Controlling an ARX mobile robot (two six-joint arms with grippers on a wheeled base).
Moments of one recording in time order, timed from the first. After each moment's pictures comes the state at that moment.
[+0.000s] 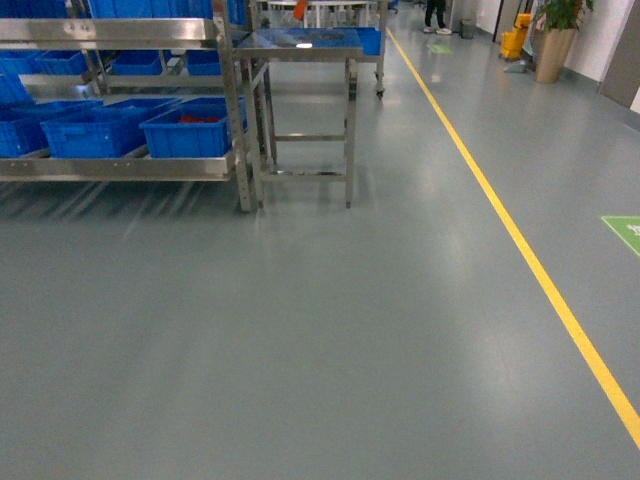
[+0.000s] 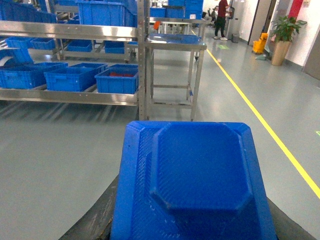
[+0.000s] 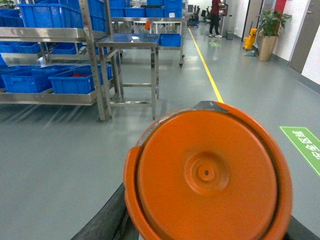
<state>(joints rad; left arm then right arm) 0.00 0.01 0.01 -0.01 0.00 -0.01 0.00 0.01 0.01 -0.01 0.00 0.01</state>
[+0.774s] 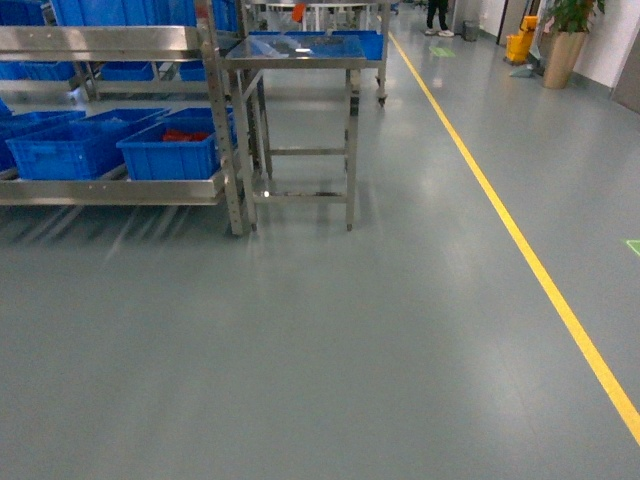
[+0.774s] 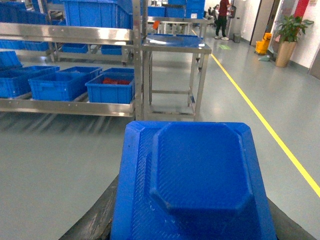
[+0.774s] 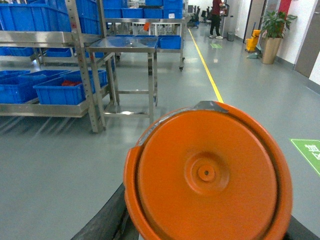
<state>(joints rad) 0.00 0.01 0.01 -0.01 0.00 -0.01 0.00 0.01 0.01 -0.01 0.00 0.01</state>
